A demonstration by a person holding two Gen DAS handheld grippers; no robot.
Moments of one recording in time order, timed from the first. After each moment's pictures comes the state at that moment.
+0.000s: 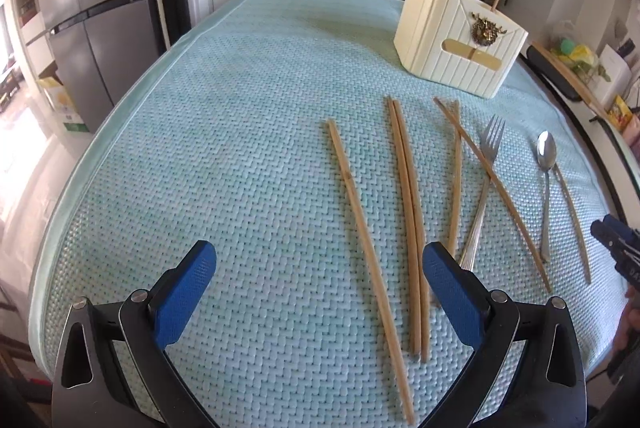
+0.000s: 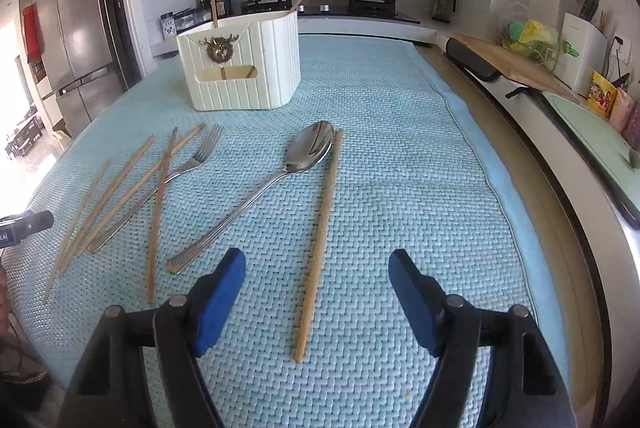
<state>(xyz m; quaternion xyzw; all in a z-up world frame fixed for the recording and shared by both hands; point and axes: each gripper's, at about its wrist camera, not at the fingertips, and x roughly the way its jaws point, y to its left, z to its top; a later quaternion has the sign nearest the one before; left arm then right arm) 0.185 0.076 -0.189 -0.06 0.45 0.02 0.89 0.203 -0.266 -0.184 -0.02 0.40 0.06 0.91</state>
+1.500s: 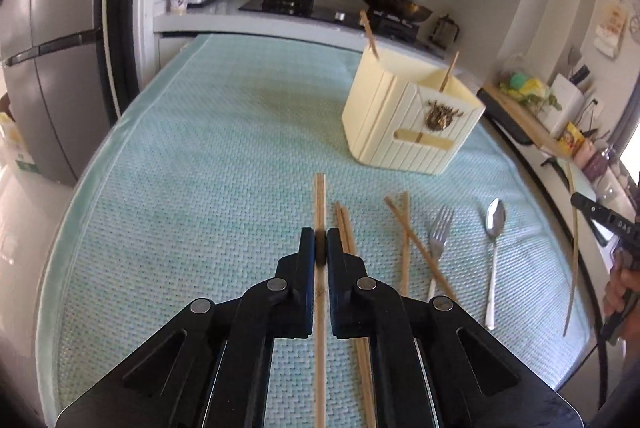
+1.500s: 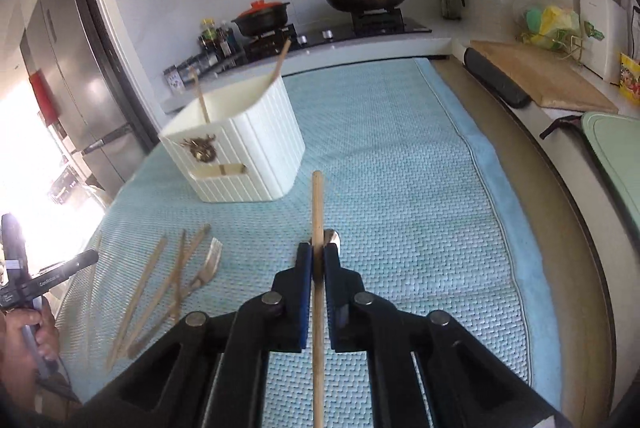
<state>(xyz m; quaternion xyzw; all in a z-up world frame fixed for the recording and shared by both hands) 0.242 0.093 -0.120 -0.09 0.37 -0.09 0.92 0.266 -0.307 -0.116 0.09 0.35 0.12 0.92</state>
